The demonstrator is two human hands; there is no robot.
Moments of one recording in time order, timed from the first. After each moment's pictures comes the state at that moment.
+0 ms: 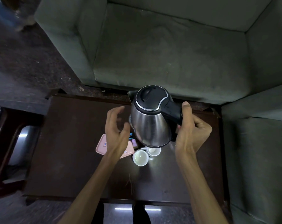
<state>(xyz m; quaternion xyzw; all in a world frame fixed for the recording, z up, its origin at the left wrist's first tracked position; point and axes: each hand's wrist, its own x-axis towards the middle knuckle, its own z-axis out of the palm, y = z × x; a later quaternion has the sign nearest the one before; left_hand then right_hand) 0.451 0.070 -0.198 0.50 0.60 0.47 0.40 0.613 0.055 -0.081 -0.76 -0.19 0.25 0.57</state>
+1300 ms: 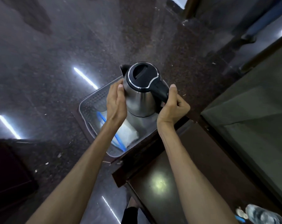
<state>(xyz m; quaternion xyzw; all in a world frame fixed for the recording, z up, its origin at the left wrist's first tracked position) -0.116 0.081 -0.168 0.21 0.77 0.57 0.21 -0.005 0.161 -0.154 -0.51 -0.42 0.52 0.53</state>
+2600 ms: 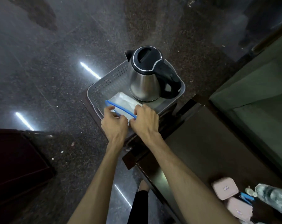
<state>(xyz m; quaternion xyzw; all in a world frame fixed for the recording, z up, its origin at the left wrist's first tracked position) -0.059 -0.011 -0.183 0.02 0.91 0.39 0.18 0.002 0.066 -0.191 -0.42 -0.87 0.26 -0.04</state>
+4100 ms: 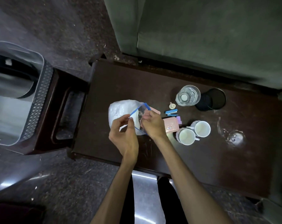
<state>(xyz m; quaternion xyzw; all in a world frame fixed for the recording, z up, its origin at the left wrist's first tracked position) 0.330 -0.012 -0.217 0.17 0.79 0.49 0.32 0.413 0.030 -0.251 -0.74 -0.36 0.56 0.14</state>
